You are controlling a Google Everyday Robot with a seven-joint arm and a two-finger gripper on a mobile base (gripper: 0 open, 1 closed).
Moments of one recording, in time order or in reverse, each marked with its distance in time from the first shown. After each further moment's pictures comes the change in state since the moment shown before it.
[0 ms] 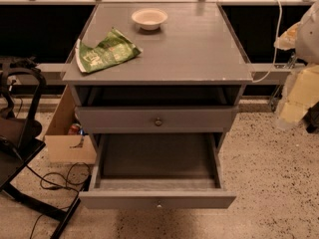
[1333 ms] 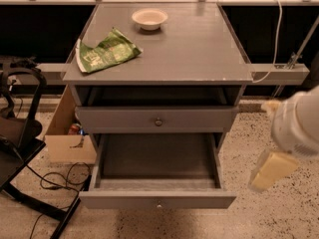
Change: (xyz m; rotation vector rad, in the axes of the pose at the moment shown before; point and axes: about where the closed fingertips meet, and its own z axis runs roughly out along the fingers) arm 0.026 0.070 0.102 0.054 -0.034 0.072
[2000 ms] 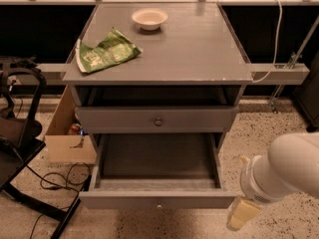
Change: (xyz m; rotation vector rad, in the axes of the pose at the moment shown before) arm 0.048 0.070 0.156 -0.130 0.034 0.041
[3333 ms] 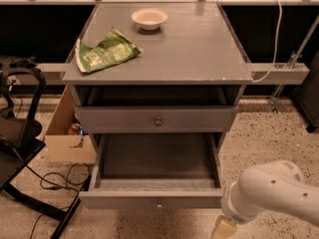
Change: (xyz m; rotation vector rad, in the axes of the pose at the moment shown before) arm 0.024 0.040 0.127 -0.141 0.029 0.046
